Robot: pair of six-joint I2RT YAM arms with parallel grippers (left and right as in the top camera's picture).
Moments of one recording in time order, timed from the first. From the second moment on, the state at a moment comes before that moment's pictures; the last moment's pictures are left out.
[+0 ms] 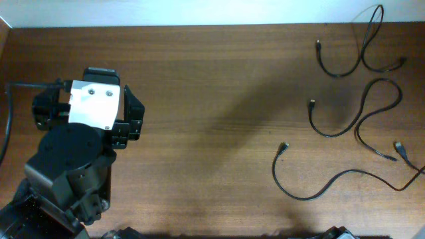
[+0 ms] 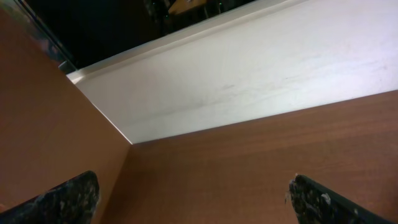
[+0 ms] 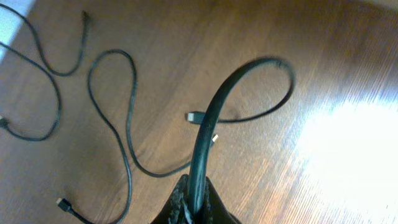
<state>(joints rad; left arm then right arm) -0.57 1.00 1.68 -1.01 -0.73 0.16 -0.86 1.25 1.29 -0.99 -0.03 0.33</state>
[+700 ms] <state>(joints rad) -0.57 1.00 1.68 -1.03 -0.73 0.16 -1.11 1.33 1.03 -0.81 -0.07 0.48</state>
